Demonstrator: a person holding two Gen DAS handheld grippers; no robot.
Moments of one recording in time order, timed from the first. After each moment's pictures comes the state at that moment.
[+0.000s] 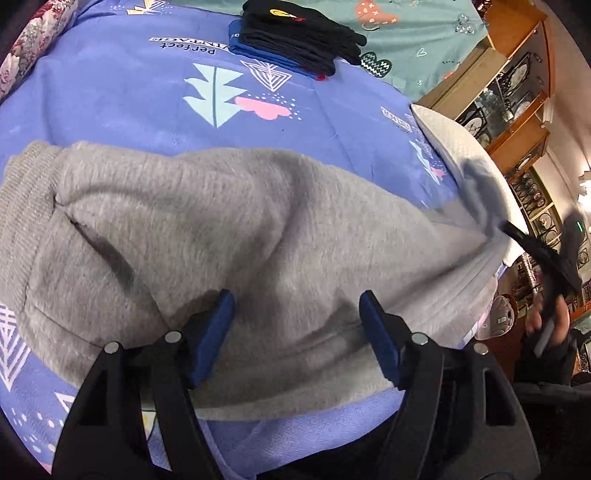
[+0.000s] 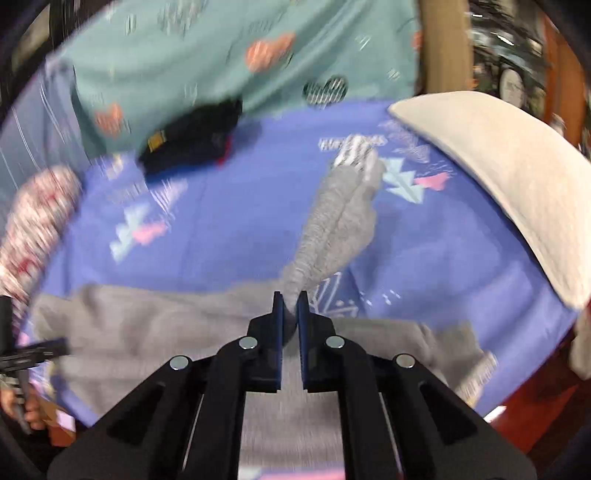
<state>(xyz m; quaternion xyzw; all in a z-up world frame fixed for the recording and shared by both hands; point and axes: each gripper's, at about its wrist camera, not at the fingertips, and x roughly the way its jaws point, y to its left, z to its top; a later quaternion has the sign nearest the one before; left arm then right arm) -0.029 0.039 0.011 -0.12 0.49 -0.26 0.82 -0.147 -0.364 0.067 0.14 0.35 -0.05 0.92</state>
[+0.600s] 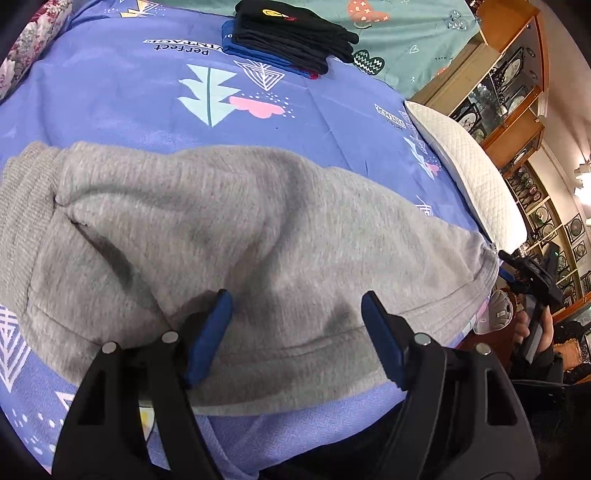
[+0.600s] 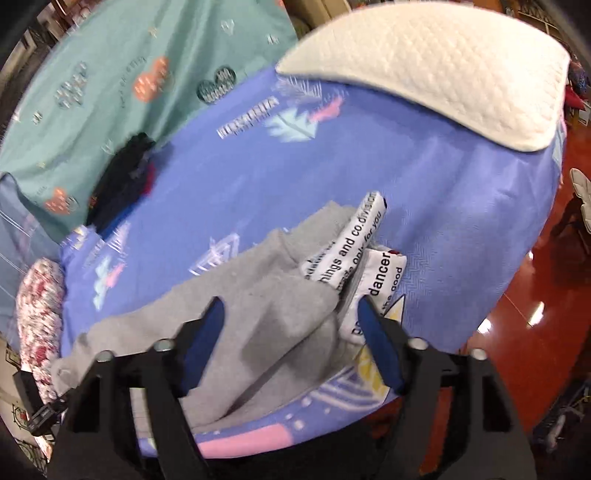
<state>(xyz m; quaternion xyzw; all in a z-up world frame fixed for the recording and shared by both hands) -0.031 0.039 0.011 -0.11 0.49 -0.27 0.82 -0.189 -0.460 -0.005 0.31 0.40 -0.13 0.85</state>
